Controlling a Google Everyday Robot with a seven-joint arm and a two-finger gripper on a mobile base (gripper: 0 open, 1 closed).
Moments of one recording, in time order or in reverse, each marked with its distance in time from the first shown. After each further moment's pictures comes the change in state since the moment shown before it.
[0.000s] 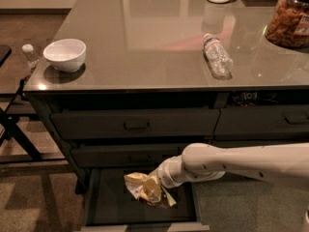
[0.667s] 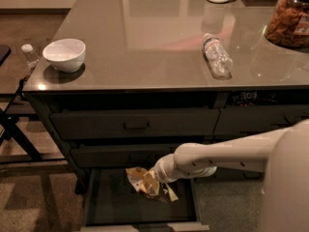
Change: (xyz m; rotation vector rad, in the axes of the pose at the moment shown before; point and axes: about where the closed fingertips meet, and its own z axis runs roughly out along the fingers) arm -0.001 -0.033 0.028 0.100 0.018 0.058
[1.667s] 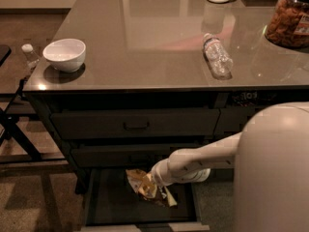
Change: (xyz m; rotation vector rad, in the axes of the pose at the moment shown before) arm 0.011 -0.009 0.030 0.054 0.016 0.073
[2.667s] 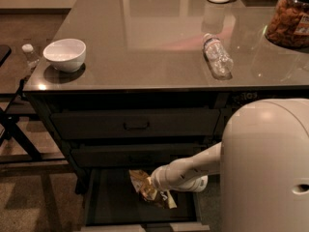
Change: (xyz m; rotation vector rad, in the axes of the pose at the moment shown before) arm 0.017 -0.013 0.025 0.093 -0.043 0.092
